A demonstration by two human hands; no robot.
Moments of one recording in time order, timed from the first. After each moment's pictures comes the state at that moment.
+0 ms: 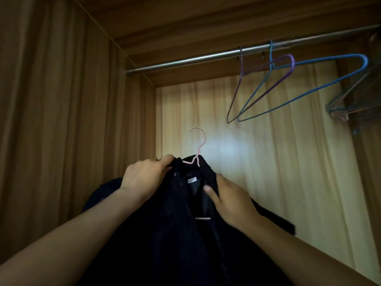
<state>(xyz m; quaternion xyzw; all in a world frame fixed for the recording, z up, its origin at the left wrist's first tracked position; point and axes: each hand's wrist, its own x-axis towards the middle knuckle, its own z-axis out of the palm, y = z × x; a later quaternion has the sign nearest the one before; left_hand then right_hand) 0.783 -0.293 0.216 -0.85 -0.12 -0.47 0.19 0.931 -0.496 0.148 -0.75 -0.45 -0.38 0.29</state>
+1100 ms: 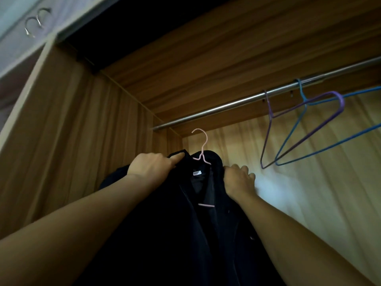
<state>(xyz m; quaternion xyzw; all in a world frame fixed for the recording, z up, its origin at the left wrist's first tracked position) 0.753 -0.270 0.384 -0.76 -0.26 -0.41 0.43 0.982 -0.379 0.344 -0.79 -0.32 -0.42 0.32</state>
